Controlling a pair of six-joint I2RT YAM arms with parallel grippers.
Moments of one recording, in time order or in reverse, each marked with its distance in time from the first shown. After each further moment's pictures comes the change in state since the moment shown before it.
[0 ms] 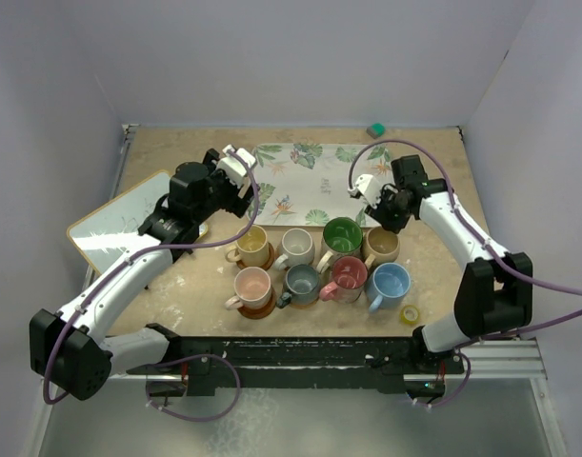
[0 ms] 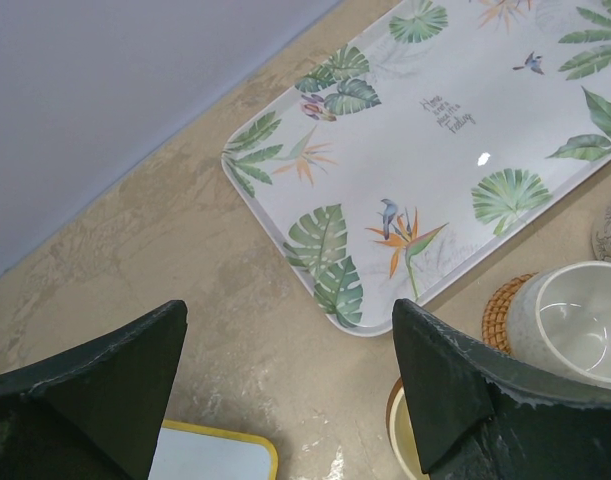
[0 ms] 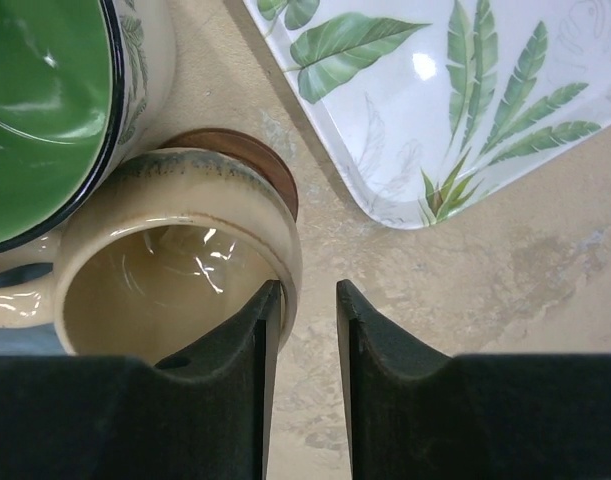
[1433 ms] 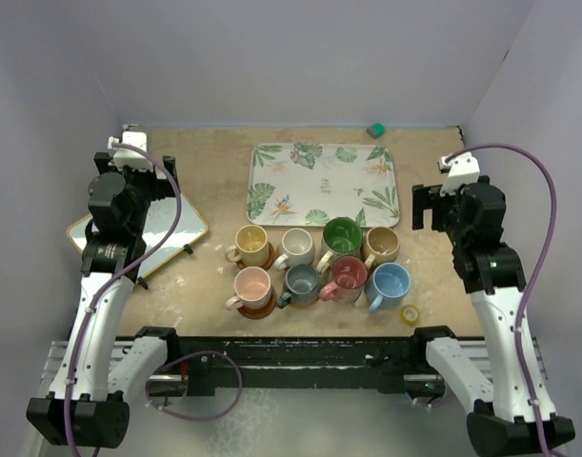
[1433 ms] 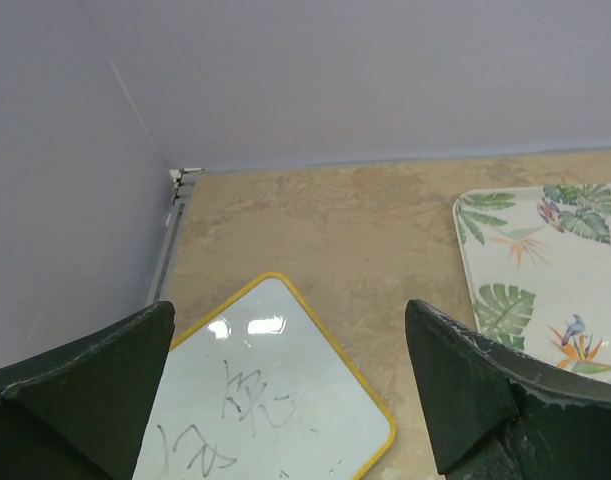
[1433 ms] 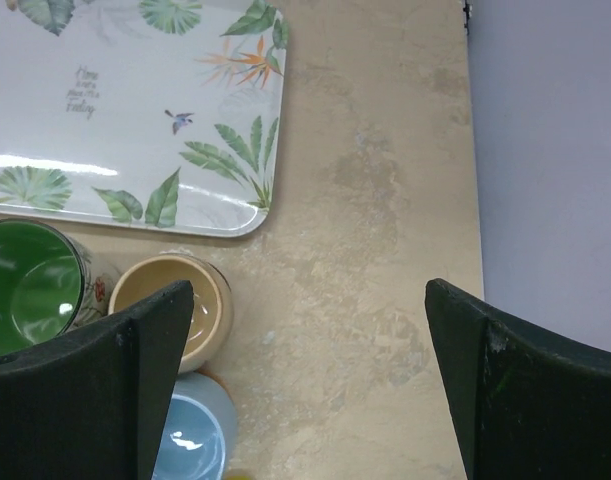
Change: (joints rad) left arm 0.412 -0.295 -0.019 -0.031 -0.140 -0.227; right arm -0.109 -0.666 -0.085 0.135 0.283 0.711
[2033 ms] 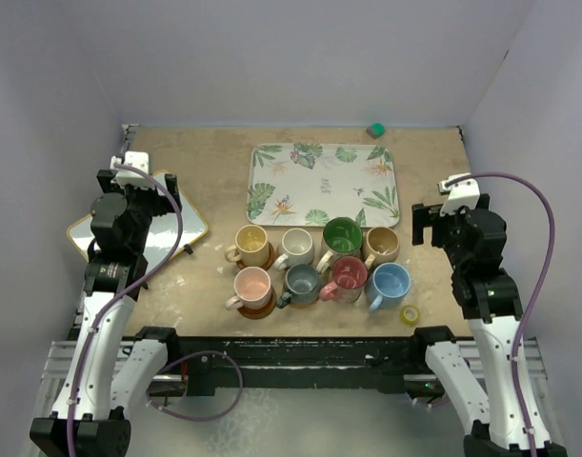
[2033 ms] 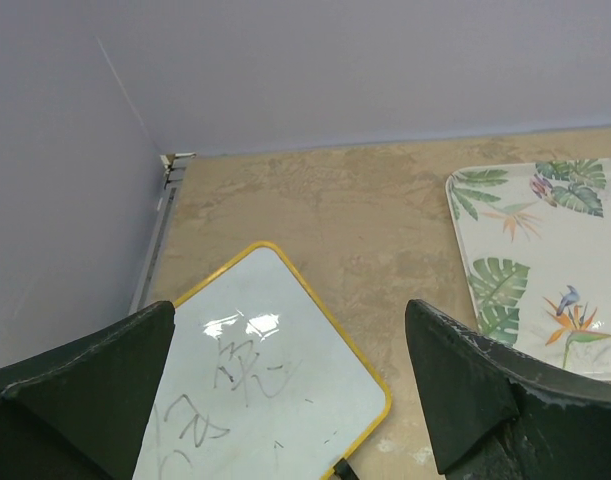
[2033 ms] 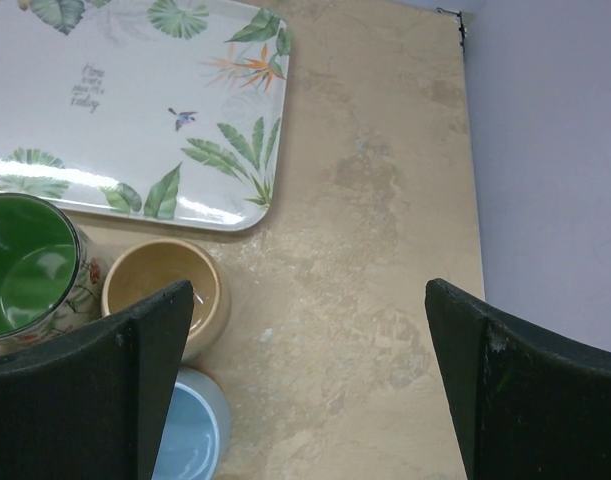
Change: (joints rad) left arm 0.000 -0.117 -0.113 -0.006 0.014 0.001; right arm 0.000 -0.201 -0.163 0.060 -0.024 -0.026
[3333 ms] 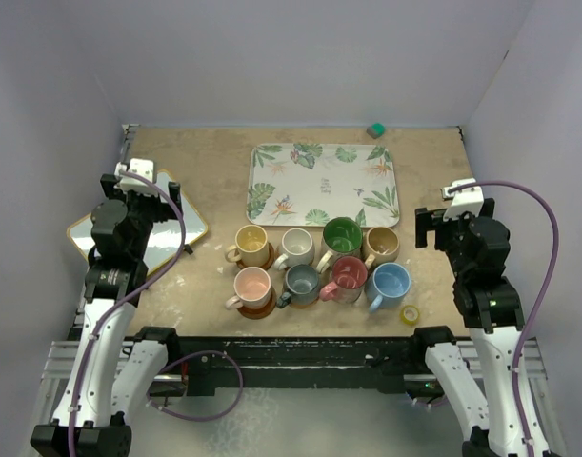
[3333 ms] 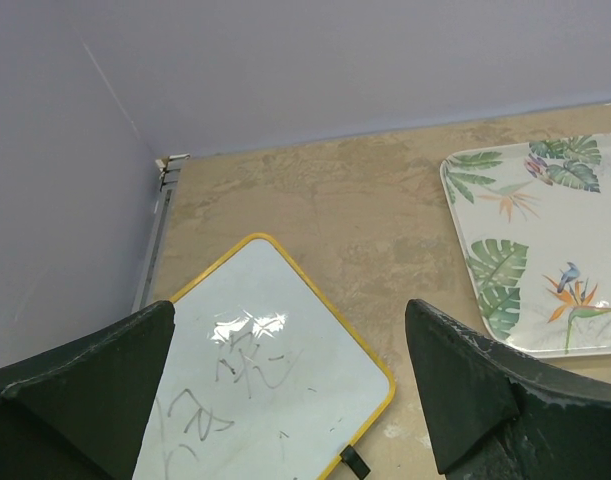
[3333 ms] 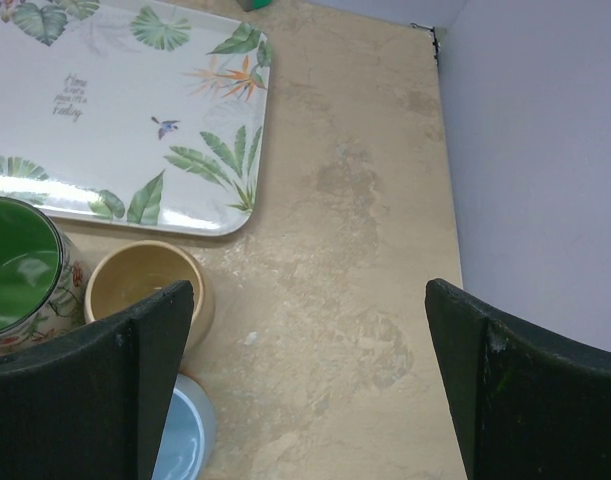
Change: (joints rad) left arm 0.000 -0.045 -0.048 -0.011 0.042 0.043; right arm 0.000 -0.051 -0.027 0.007 0.033 -0.026
